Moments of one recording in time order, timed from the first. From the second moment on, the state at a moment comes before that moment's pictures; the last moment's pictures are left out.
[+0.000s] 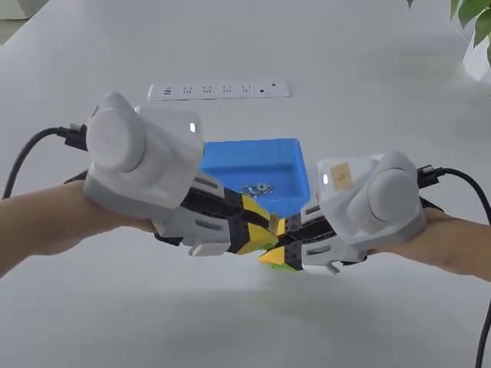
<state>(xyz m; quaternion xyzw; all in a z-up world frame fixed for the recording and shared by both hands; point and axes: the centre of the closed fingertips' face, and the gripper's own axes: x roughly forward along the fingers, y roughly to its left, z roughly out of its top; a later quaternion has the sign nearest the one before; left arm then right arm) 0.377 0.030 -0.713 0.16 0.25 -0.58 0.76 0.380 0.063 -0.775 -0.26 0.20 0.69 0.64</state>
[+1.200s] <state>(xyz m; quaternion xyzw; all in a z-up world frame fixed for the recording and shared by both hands) 0.378 0.078 -0.657 0.01 0.14 -0.41 0.90 0.378 0.057 -0.715 -0.25 0.19 0.69 0.66</state>
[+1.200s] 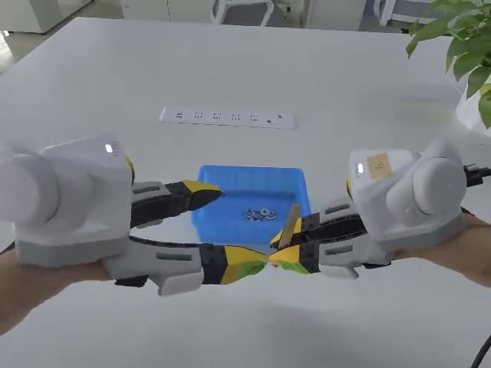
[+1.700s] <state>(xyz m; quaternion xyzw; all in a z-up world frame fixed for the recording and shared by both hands) 0.350 0.086 -0.683 0.04 0.18 -0.44 0.88 0.390 0.064 -0.686 -0.26 0.18 0.69 0.65</state>
